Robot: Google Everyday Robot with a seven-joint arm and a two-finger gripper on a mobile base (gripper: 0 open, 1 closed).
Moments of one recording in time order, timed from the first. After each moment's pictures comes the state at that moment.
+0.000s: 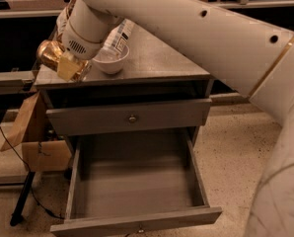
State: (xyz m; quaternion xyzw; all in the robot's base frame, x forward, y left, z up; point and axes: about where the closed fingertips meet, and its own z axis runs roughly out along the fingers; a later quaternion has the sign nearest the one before) arm 0.601 0.187 0.922 -0.60 0.73 0.13 0.29
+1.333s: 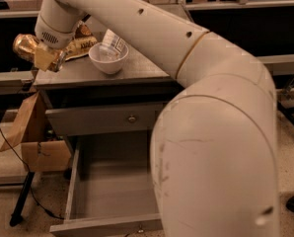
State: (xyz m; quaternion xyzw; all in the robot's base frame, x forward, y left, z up) arm 0.660 0.272 0.915 -0.65 0.69 0.13 0.30
